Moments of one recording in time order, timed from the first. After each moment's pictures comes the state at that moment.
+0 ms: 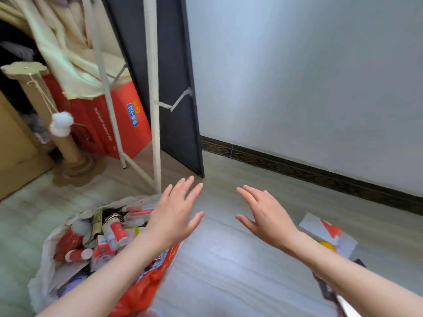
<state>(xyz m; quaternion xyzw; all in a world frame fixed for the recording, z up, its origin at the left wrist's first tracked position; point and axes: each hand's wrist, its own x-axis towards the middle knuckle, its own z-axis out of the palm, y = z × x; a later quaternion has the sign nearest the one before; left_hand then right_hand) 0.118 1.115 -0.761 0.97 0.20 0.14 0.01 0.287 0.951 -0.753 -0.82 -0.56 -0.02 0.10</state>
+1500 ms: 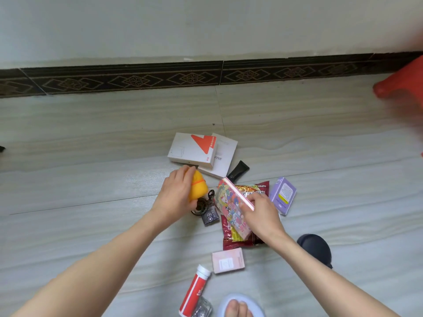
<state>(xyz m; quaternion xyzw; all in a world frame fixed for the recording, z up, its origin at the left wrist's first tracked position) 0.440 0.850 -0.997 0.98 -0.03 -0.05 0.17 0.452 0.638 -0.959 -0.94 0.03 0.22 0.27</state>
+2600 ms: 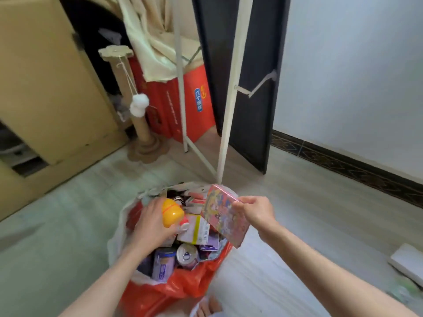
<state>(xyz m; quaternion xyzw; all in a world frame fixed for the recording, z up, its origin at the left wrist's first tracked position) -0.019 1.214 -0.840 0.82 0.51 0.13 0.21 0.201 1.102 -0.794 -0.80 -0.23 0.38 0.40</state>
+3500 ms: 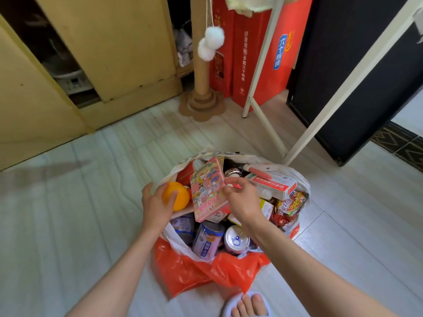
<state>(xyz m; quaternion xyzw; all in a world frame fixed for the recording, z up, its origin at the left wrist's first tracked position) -0.131 1.265 -0.954 0.61 0.71 0.22 0.25 0.055 1.216 -0.881 -0.70 -0.32 0.48 0.42</state>
